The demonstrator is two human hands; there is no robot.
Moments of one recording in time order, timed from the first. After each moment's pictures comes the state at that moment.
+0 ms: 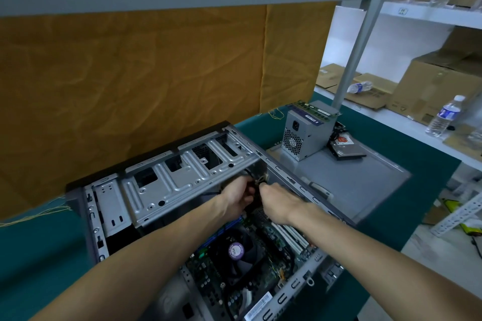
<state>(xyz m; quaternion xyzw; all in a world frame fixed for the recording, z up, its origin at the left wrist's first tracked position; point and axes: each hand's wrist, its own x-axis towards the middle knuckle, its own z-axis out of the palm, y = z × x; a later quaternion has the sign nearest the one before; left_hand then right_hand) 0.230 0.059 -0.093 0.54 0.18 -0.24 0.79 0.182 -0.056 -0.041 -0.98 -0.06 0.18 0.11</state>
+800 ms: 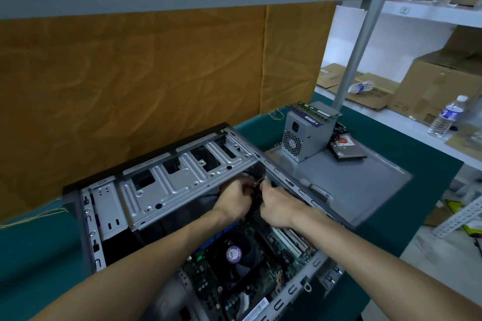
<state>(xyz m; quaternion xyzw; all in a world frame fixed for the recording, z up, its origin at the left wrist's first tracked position) 0.215 0.073 -0.090 0.85 -0.06 -0.12 0.50 0.178 -0.062 -0.036 -0.96 -0.02 0.21 0.20</state>
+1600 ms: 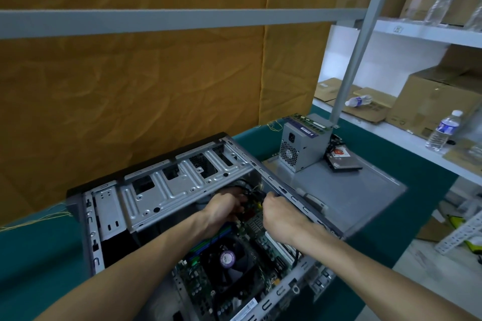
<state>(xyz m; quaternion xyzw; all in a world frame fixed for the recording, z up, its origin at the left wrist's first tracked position) 0.199 0.085 -0.072 0.70 0.08 -0.22 0.67 0.153 -0.064 -0.020 -0.97 0.02 0.16 0.16</state>
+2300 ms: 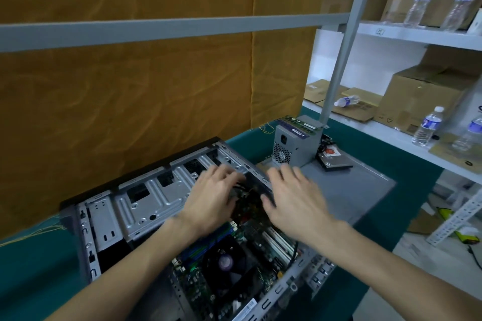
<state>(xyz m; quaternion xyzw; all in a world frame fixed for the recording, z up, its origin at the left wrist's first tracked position) 0.190 0.110 -0.029 0.93 -0.29 0.17 0.14 0.131 -0.086 0.014 -0.98 -0.11 -0.14 -0.01</state>
